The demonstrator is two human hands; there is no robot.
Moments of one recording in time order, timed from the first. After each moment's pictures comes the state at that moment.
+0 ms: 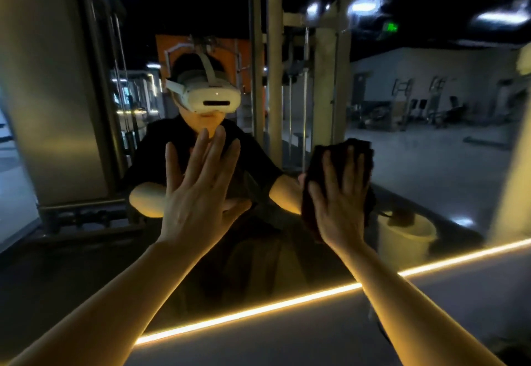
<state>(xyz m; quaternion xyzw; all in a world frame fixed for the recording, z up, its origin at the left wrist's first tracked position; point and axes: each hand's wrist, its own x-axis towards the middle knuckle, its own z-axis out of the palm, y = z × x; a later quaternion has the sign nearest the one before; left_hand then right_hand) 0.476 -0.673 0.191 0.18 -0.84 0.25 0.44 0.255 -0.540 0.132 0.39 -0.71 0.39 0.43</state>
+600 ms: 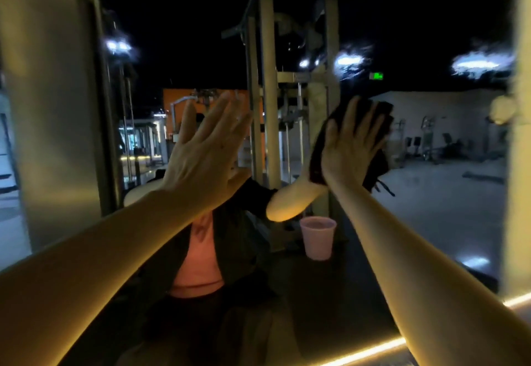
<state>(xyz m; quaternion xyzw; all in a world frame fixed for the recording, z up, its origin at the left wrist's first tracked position) 0.458 -0.664 0.346 0.10 -0.81 0.36 0.46 0.237 -0.546 0.329 0.23 -0.72 0.49 0.43</state>
